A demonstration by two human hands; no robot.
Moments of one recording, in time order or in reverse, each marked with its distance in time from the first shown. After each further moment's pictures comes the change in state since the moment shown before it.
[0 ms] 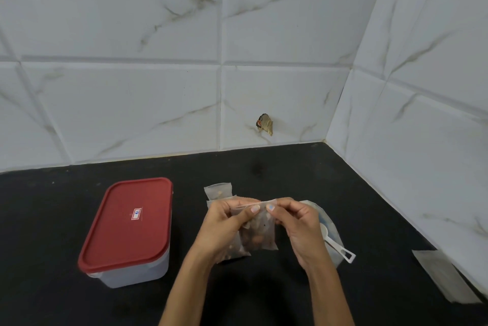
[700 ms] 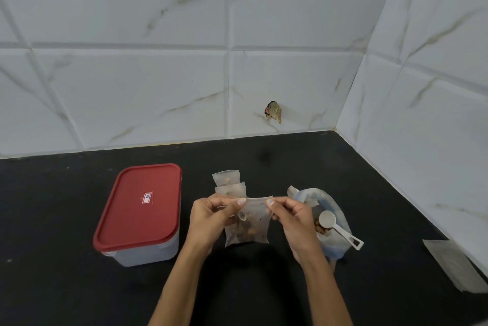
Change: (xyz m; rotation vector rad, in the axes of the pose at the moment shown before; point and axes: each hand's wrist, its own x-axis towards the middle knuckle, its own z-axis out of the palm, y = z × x) left_hand -0.008 -0.024 -0.025 -0.004 0.255 -0.032; right_hand 0.000 0.029 0.010 -0.082 0.059 0.062
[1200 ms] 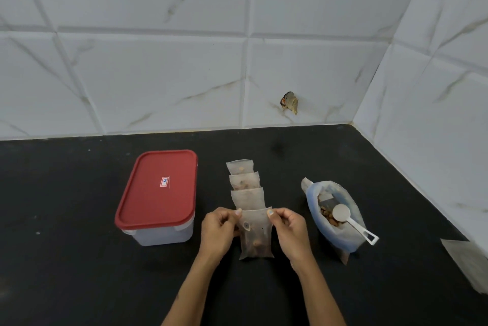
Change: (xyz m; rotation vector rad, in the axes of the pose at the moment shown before) left_hand -0.019 -0.054 -0.015 0.187 0.153 -0.133; right_hand -0.015 0.049 0.020 -0.249 0.005 0.198
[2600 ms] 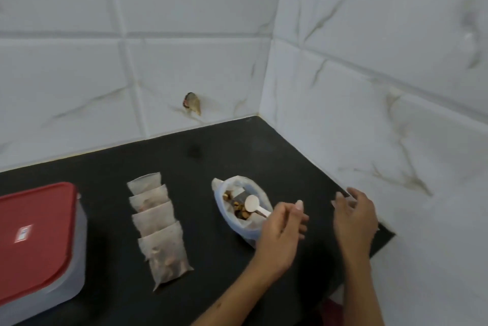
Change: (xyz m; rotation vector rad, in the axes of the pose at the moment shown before) left_hand -0.087 0.058 0.198 -0.140 -0.674 0.143; right_hand -0.026 -0.001 -0.216 -0.346 0.987 -0.042
